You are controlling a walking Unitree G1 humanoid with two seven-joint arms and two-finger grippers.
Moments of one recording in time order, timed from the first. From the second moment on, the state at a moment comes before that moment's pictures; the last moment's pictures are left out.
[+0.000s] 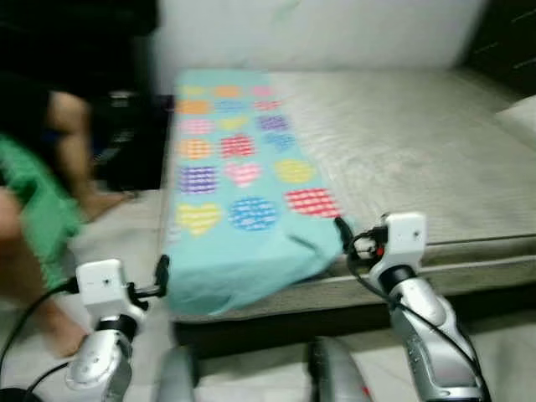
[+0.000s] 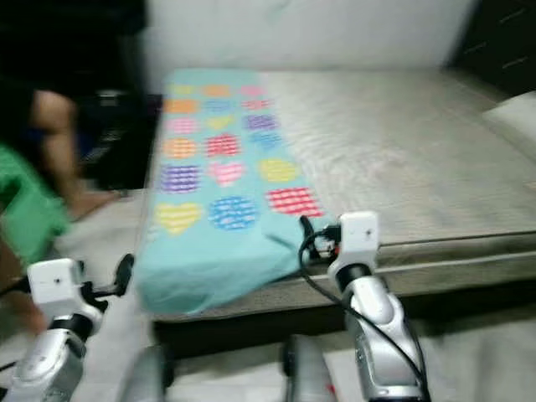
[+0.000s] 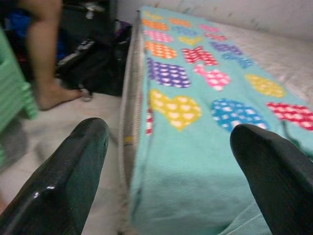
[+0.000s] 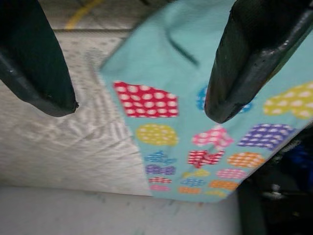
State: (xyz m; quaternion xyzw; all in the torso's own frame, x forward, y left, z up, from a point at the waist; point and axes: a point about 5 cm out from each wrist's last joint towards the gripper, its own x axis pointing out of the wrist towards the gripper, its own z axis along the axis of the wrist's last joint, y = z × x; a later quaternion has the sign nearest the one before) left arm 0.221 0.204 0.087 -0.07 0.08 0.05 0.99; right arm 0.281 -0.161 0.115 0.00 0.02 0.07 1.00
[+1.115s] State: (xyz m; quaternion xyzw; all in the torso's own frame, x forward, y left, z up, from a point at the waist) left arm 0.222 0.200 0.089 -0.09 0.08 0.04 0.99; right arm 0.284 -0.162 0.119 -0.01 0.02 0.07 1.00
